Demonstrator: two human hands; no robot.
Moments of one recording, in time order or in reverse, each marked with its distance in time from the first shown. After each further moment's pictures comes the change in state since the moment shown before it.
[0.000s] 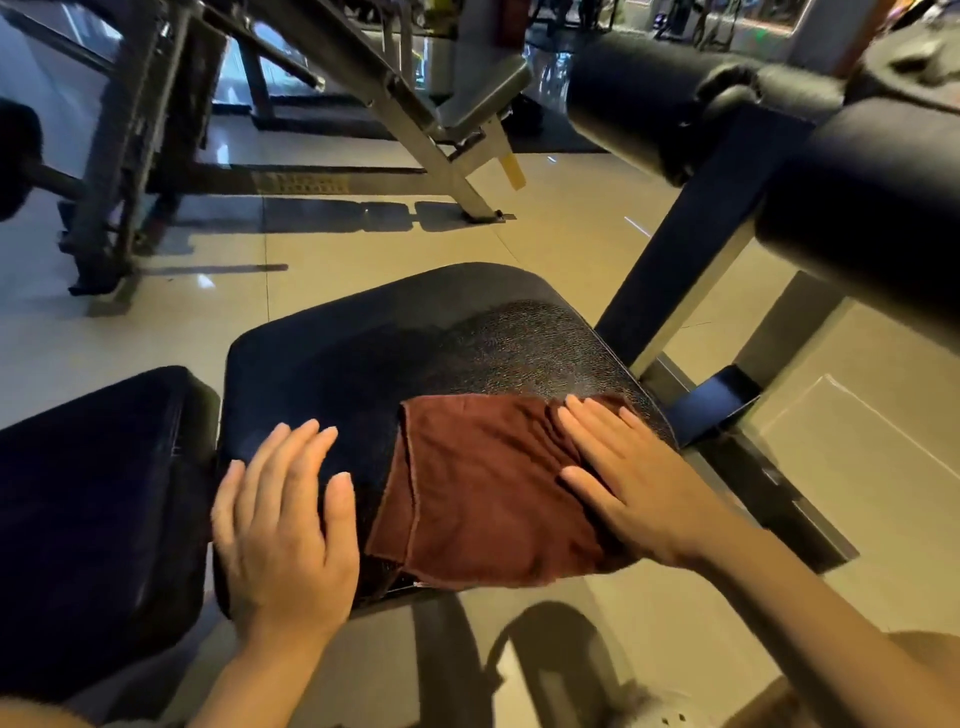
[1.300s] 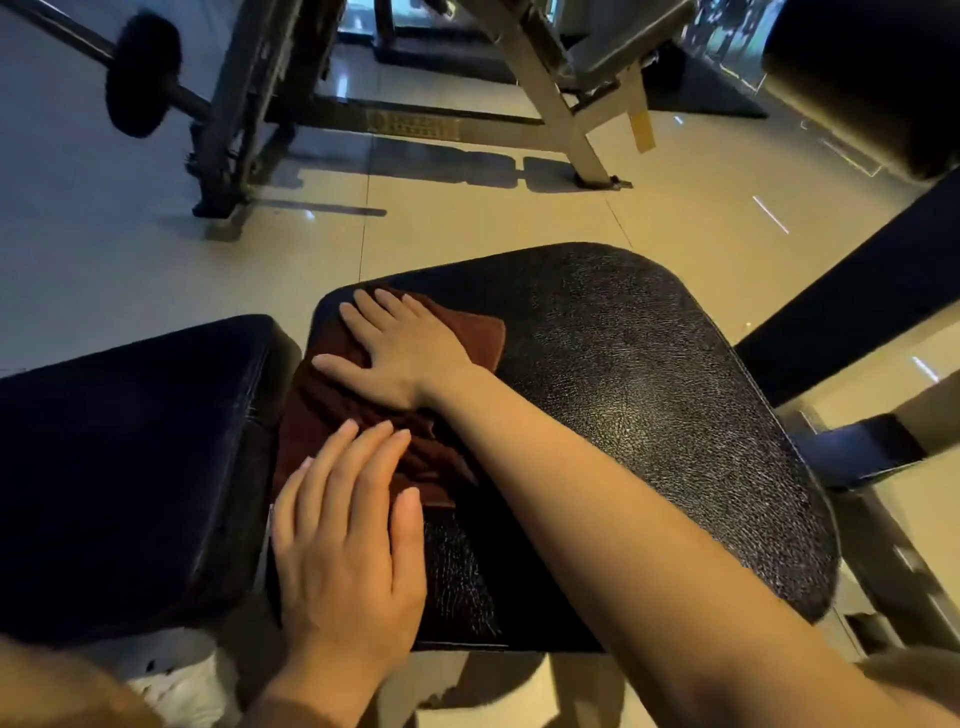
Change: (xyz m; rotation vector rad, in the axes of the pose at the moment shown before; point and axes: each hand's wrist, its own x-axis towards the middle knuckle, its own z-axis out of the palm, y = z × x) left_hand 0.002 -0.001 0.001 0.117 -0.088 -0.065; right_hand 0.239 -0.189 0.018 -0.035 -0.051 -0.422
